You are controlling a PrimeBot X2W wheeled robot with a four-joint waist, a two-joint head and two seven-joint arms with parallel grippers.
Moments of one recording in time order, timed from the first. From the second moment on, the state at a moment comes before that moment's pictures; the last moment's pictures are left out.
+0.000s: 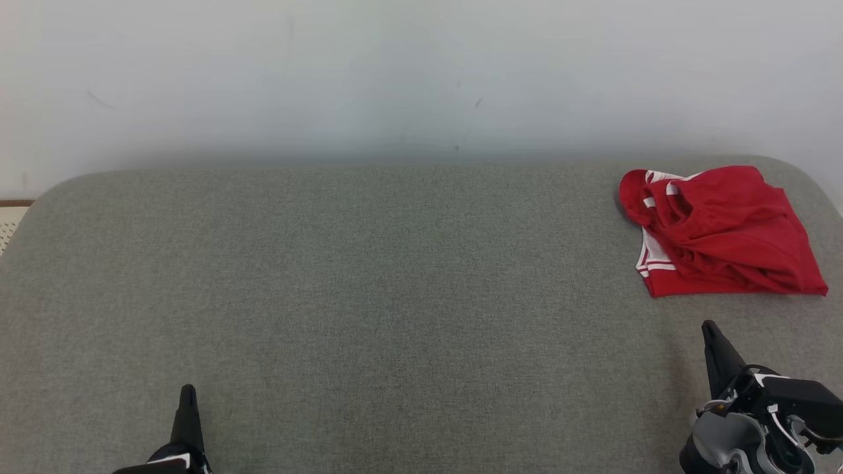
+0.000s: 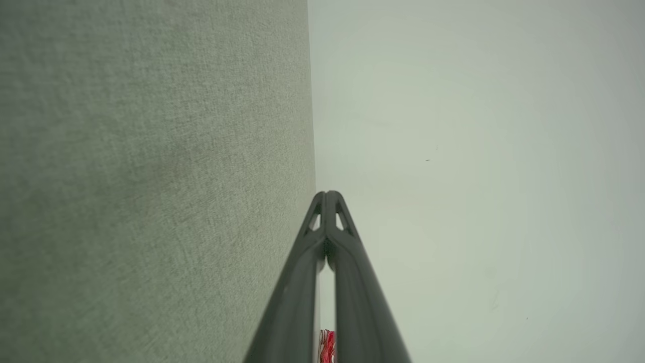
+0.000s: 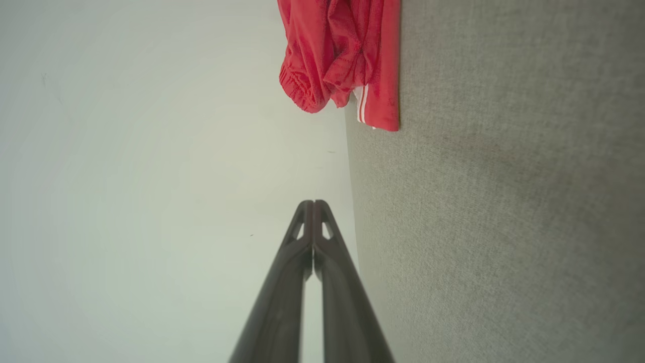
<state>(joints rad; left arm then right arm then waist) -0.22 0.05 -0.02 0.35 -1.60 -0.13 -0.09 -0.35 -0.07 -0.24 0.49 1.54 0.13 0.28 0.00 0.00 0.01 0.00</state>
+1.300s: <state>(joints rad) -0.23 0.05 -0.02 0.36 -1.63 -0.13 -0.09 -0.36 -0.07 -0.25 0.50 1.56 0.13 0.29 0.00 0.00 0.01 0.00</state>
